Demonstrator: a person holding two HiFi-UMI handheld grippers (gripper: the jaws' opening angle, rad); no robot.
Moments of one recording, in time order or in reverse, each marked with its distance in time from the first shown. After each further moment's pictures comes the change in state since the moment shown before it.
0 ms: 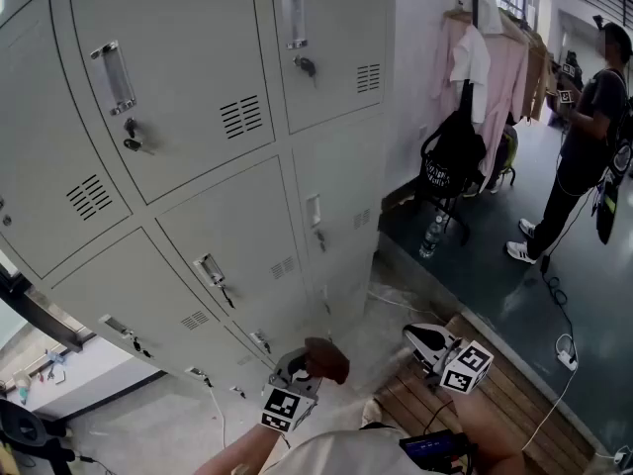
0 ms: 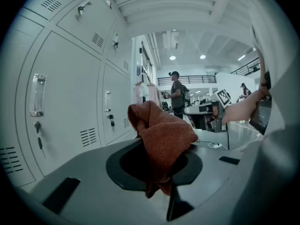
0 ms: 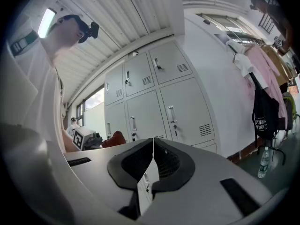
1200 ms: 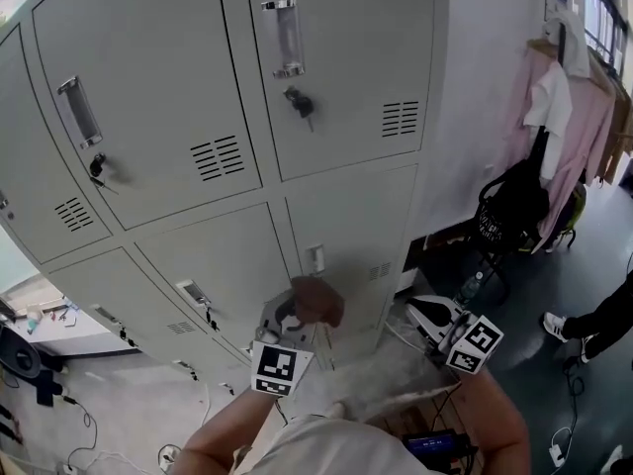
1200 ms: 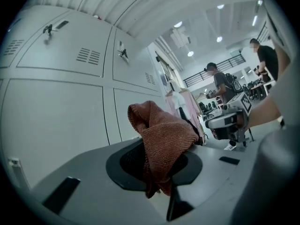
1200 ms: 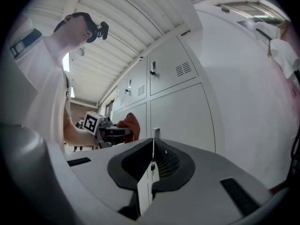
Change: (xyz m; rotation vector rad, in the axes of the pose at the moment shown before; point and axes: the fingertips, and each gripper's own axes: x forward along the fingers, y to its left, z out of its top) left arm 0.132 0.130 0.174 0.153 -0.114 0.485; right arm 0.117 -0.152 0.124 -0.151 -0.042 0.366
